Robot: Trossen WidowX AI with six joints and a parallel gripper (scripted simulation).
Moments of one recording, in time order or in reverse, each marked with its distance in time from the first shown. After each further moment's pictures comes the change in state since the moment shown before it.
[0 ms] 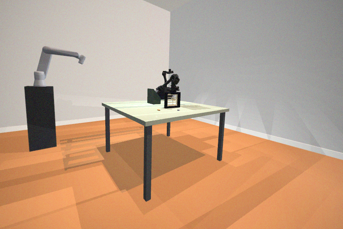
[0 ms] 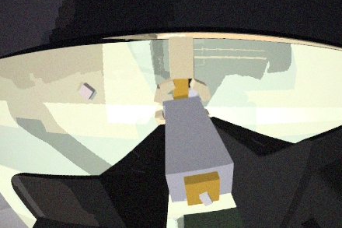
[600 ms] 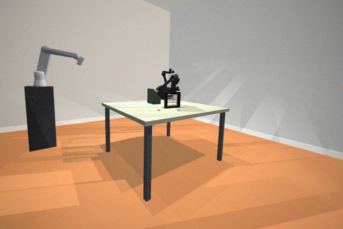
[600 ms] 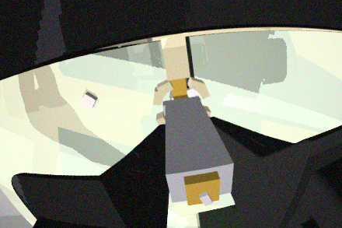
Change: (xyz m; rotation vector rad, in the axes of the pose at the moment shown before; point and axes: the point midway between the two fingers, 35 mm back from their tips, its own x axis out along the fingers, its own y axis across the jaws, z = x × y) arm 0.000 0.000 0.000 0.109 0.000 0.000
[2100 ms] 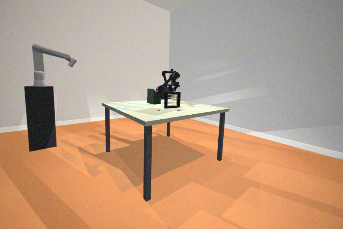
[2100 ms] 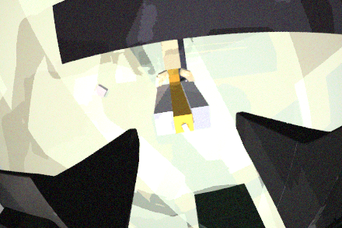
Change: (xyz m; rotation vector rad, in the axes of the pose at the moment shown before) arm -0.058 -0.002 0.002 0.000 -0.001 -0.006
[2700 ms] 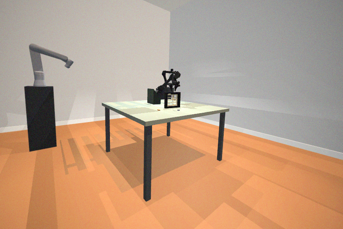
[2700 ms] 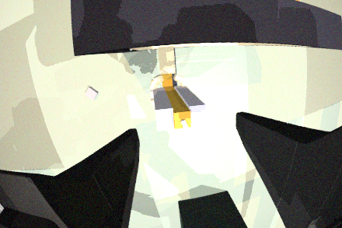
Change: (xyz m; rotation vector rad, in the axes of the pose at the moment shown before) arm -0.010 0.005 0.000 -0.077 -0.048 -0.093
